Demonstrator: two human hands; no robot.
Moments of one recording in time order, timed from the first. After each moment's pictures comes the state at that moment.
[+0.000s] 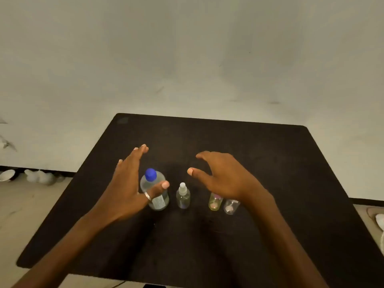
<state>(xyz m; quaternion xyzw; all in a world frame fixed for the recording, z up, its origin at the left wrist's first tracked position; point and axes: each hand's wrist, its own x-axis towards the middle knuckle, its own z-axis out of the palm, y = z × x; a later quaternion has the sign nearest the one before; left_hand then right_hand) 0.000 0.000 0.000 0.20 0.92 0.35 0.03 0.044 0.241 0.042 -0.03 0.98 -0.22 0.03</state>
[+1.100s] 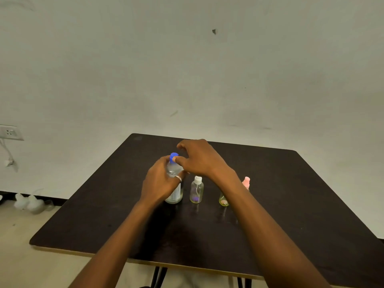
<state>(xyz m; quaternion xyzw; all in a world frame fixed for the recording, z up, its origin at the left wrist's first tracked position) 0.004 0.009 -0.089 0.15 0.85 0.49 -0.14 0.045 0.141 0.018 -0.08 0.97 -0.17 -0.12</state>
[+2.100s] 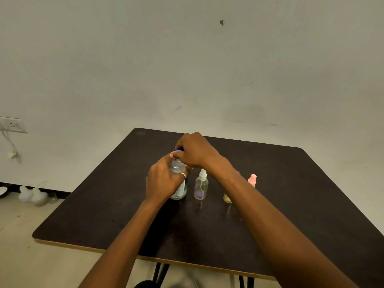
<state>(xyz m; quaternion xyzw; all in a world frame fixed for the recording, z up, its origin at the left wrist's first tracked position) 0.004 0.010 -0.101 0.15 0.82 0.49 -0.23 0.004 0.126 0.006 -0.11 0.98 -0.12 -0.09</state>
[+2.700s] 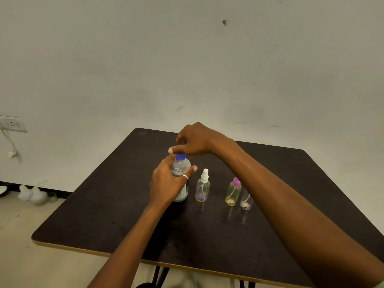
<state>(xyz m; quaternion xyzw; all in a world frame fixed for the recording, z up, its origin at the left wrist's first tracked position) 0.005 0.018 -0.104 0.12 0.80 0.56 -0.18 -0.009 0.133 0.043 -0.16 0.99 -0.05 -0.02</state>
